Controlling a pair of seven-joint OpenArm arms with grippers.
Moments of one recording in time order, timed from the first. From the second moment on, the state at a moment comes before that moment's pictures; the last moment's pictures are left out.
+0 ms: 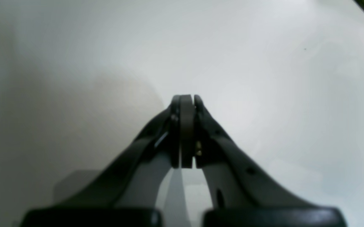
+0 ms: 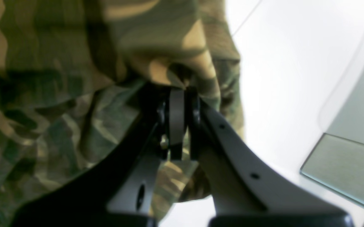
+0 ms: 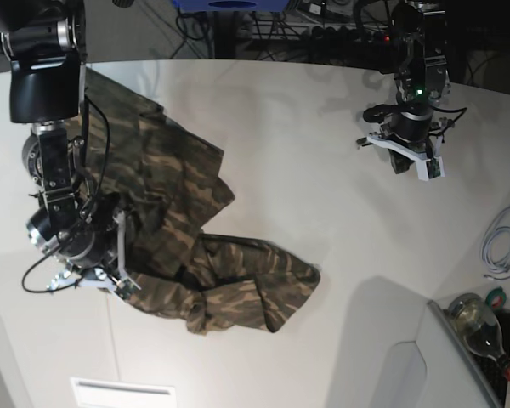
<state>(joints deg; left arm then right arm) 16.1 -9.7 -10.8 77.8 -14.7 -0.9 12.4 12.5 7.1 -1.0 76.1 -27.5 33.9 -36.5</state>
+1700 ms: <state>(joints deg) 15.7 -9.9 1.5 79.0 -14.7 -0.9 12.5 20.5 12.7 1.1 62.2 -30.3 10.1 -16.9</state>
